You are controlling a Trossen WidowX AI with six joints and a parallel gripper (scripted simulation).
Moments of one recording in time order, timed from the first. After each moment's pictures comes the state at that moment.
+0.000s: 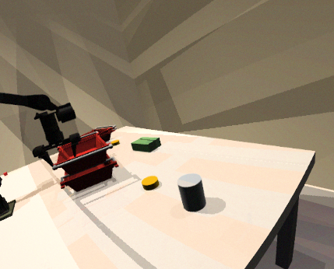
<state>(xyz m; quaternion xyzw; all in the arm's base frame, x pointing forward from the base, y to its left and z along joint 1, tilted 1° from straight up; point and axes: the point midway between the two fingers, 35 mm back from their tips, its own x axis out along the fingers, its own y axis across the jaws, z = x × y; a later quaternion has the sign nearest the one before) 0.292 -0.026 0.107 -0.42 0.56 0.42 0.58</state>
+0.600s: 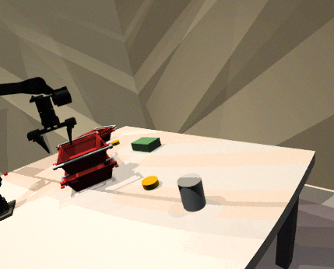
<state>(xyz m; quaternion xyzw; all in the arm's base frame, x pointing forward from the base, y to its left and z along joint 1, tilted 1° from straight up) 0.296 -0.027 0.171 -0.42 0.56 0.42 0.58</state>
